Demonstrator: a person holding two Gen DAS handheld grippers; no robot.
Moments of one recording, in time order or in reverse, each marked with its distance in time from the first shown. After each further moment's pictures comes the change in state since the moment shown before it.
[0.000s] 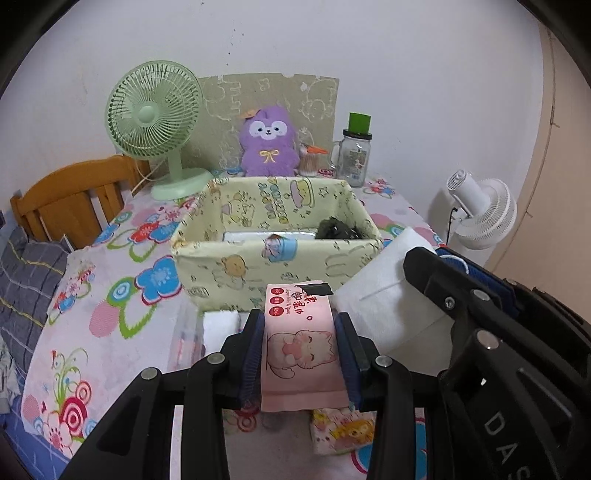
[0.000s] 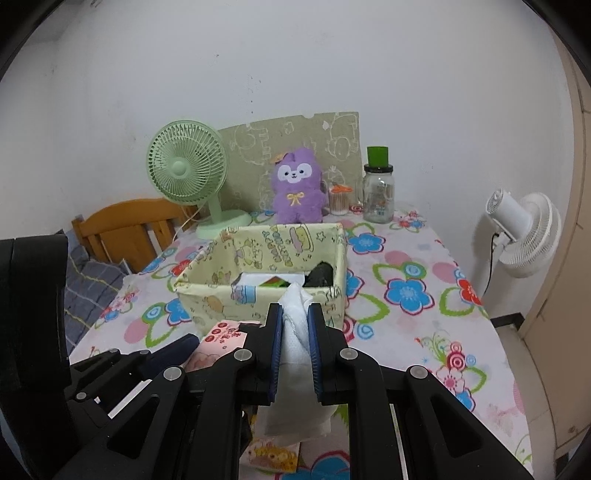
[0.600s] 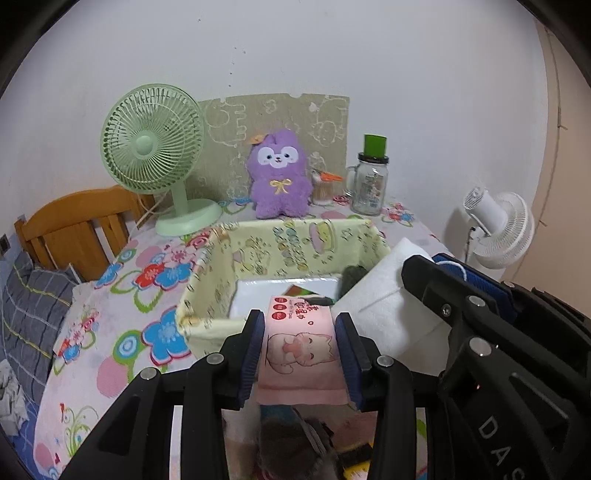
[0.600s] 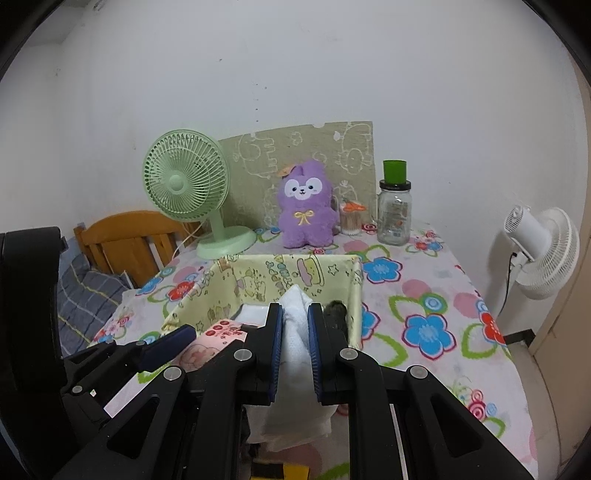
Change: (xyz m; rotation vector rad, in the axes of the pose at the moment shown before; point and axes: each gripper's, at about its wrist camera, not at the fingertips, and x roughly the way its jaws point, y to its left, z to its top) left arm 0.032 0.015 0.043 0.035 -0.080 0.048; right arm 0.048 -0.001 0.032 -0.013 -0.042 0.033
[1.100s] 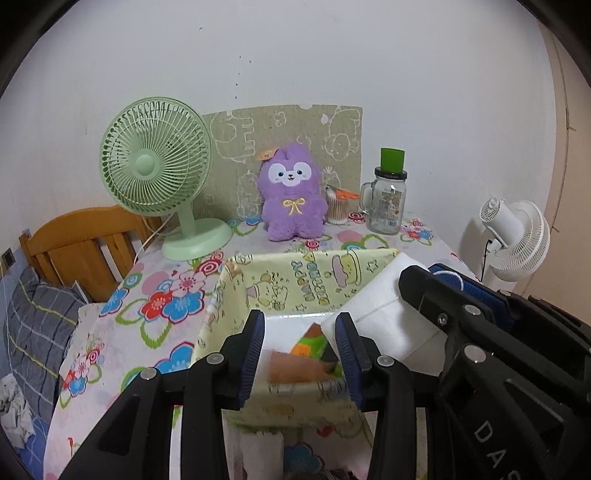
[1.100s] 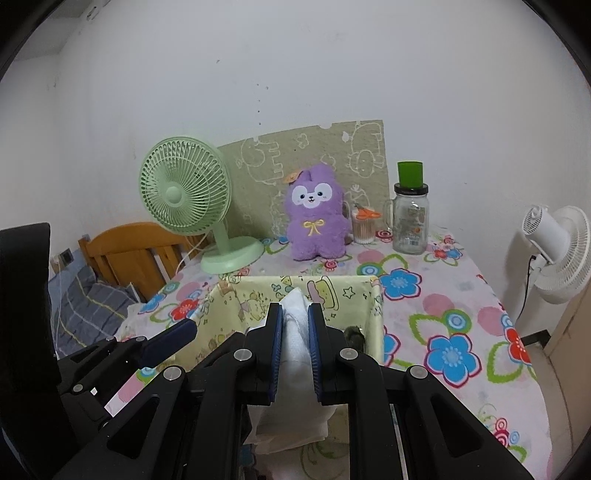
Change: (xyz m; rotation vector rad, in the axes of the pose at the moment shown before) left arm 0.025 0.011 0.027 0.016 -0.045 0.040; right arm 0.036 -0.005 0.020 0.031 -0.008 0.048
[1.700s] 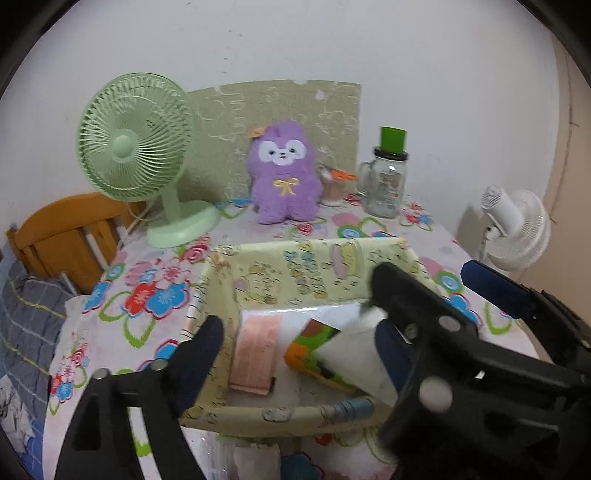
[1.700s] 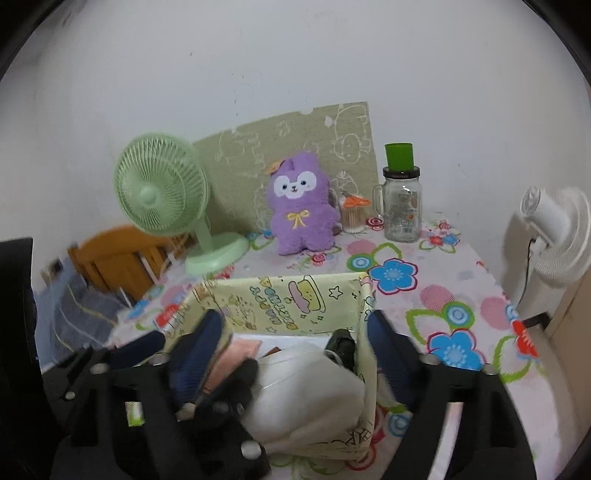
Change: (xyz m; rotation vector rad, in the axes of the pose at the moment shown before) left arm 0.032 0.003 0.009 0.002 0.092 -0.042; right arm 0.024 -0.018 0.002 0.072 0.029 -0.020
